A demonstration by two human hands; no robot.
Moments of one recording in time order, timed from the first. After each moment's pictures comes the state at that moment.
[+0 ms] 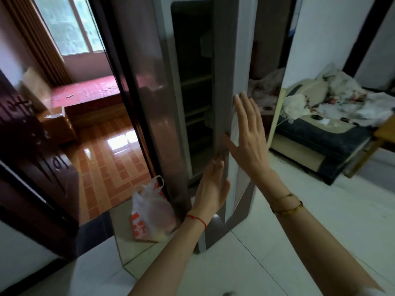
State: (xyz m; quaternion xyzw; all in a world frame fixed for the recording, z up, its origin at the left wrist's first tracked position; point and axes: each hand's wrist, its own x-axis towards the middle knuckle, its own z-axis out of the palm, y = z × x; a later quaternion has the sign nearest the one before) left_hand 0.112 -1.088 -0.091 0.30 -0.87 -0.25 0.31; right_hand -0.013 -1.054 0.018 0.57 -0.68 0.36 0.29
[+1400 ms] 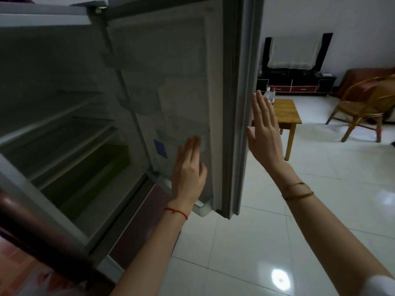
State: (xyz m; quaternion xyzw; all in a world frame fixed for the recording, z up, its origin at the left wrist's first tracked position) left_hand -0.105 -0.992 -0.034 0.03 -0.91 -0.17 0.37; right_hand -0.243 -0.814 0.015 0.30 -0.83 0.26 0.40
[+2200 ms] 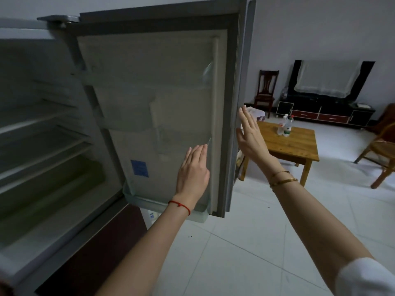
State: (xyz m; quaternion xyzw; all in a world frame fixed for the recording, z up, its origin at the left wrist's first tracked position) left_hand -0.352 -0.903 -0.014 0.11 -0.93 -0.06 0.34; right_hand -0.527 -0.783 0.041 0.39 -0.84 0.33 0.19
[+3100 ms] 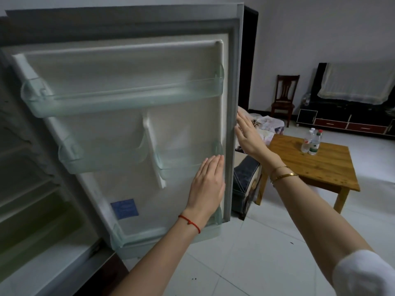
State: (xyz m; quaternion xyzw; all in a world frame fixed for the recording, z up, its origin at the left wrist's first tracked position) left_hand -0.587 -0.988 -0.016 0.08 -0.94 -0.02 0.33; right_hand -0.794 -0.924 0.043 0.44 -0.81 0.36 0.09
